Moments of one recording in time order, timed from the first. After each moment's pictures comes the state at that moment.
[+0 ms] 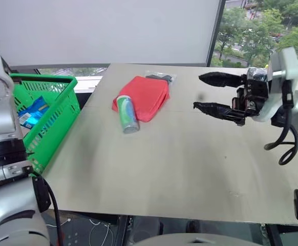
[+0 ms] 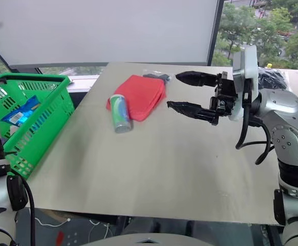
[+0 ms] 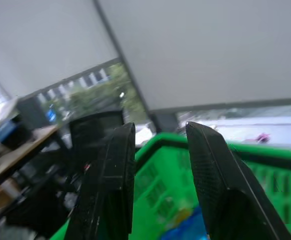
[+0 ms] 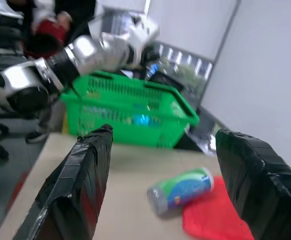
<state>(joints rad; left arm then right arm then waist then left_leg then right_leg) -0.71 0.87 0.37 0.34 0.03 0.60 0.05 -0.64 -0.65 -0.11 -0.41 0.86 0.61 0.96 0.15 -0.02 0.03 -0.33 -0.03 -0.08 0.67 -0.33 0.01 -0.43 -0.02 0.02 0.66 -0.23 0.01</state>
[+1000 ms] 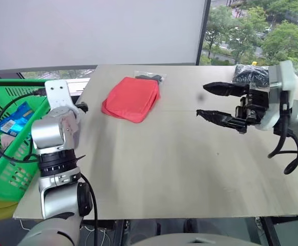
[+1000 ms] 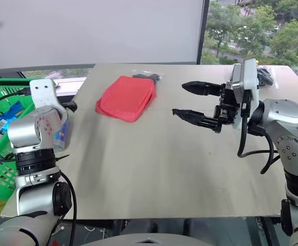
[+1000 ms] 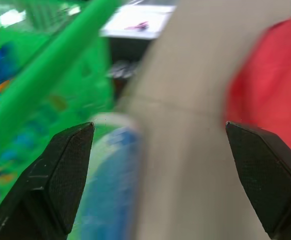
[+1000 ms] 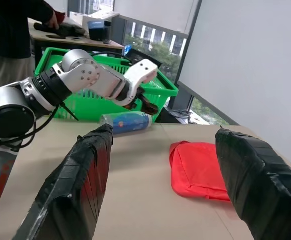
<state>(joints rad) -0.63 0.48 0.38 0.04 -0.10 1.14 0.18 -0.49 -0.72 -0.14 -0.49 0.85 0.63 0.90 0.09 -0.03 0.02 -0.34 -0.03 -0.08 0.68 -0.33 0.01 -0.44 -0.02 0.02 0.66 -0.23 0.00</state>
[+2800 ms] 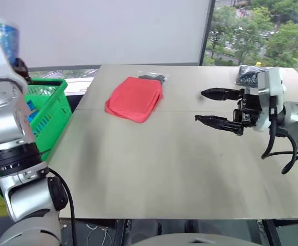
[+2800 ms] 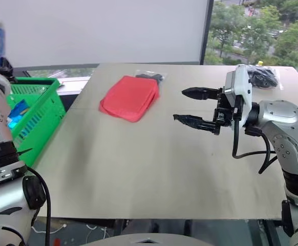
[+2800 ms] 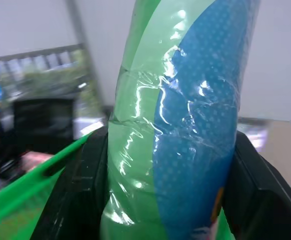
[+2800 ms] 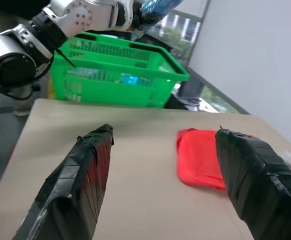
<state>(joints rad) -0.69 0.73 0.51 0.22 -0.07 0.67 0.10 -0.50 -0.72 -0.08 -0.43 0.76 0.60 0.97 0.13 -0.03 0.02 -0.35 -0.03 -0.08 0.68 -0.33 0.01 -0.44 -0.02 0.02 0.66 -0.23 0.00</state>
